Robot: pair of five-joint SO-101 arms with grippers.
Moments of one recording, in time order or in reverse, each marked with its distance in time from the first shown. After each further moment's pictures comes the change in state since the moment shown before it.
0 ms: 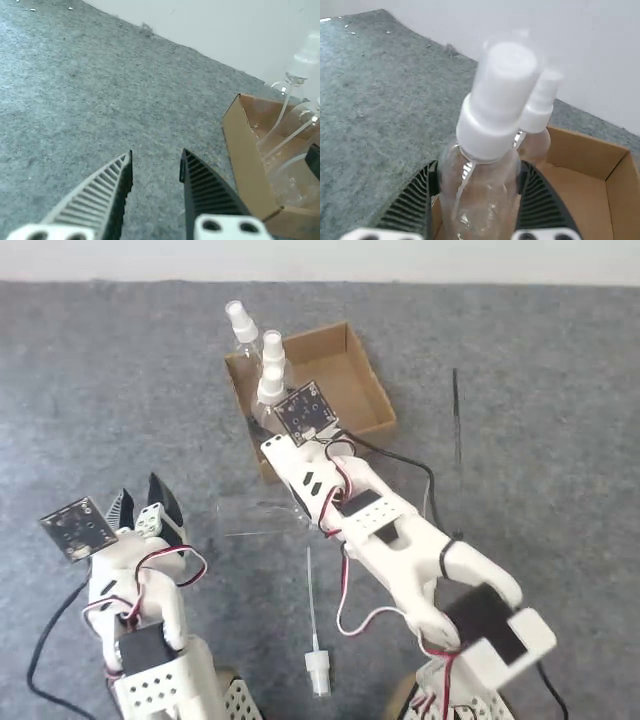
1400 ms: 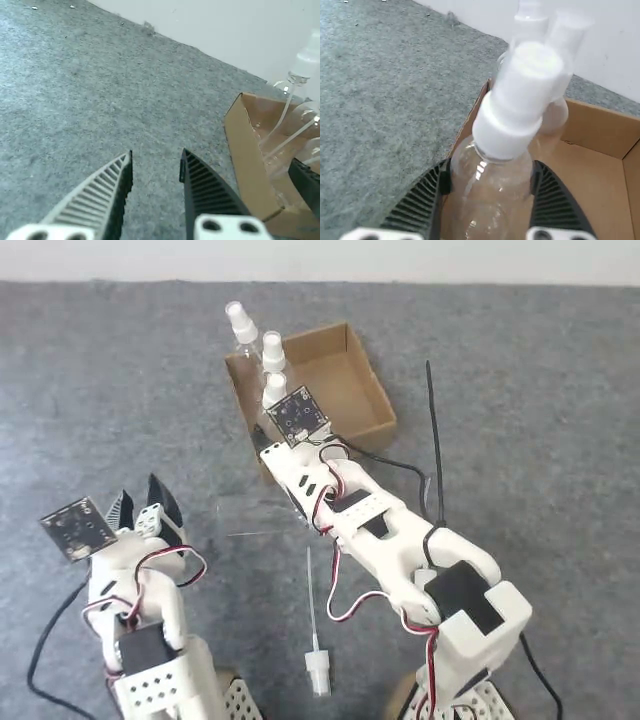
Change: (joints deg) left arm -0.4 0.0 0.0 0.4 0.0; right arm 0.0 7.6 -3.0 -0.2 -0.4
